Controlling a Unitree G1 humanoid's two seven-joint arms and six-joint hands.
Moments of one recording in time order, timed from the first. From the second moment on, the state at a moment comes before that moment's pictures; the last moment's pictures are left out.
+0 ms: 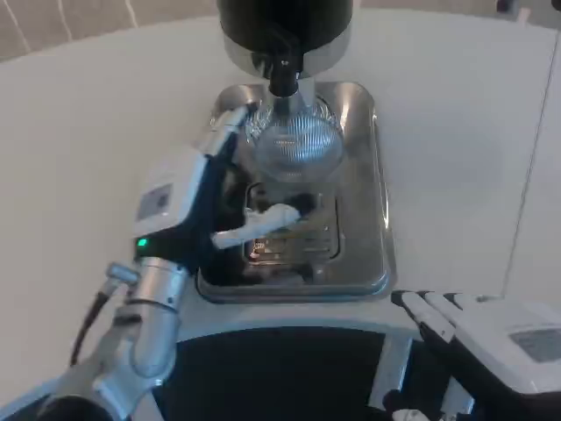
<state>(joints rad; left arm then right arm) -0.83 0.32 -0.26 1.04 0.59 -0.55 0.60 0.10 0.07 -0.14 -1.03 -1.20 -0.16 1.19</state>
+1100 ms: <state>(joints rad) -0.48 0.58 -0.06 0.60 0.46 -0.59 0.37 0.11 0.07 0.01 -1.03 -1.25 0.02 1.02</state>
